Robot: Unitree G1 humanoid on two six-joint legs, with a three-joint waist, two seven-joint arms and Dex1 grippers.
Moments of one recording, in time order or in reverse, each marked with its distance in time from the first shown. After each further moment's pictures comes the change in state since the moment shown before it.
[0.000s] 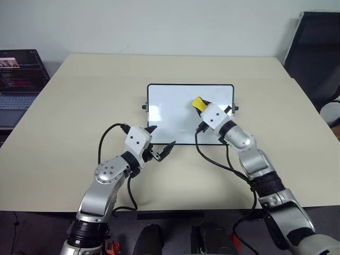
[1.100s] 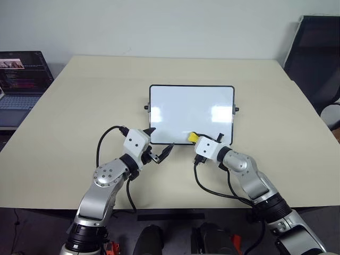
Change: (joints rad) left arm 0.033 0.005 0.004 -0.030 0.001 0.008 0.007; right arm 0.248 -0.091 0.116 -0.268 -0.091 0.194 0.160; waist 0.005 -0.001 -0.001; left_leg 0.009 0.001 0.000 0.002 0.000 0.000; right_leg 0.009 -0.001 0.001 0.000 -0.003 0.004
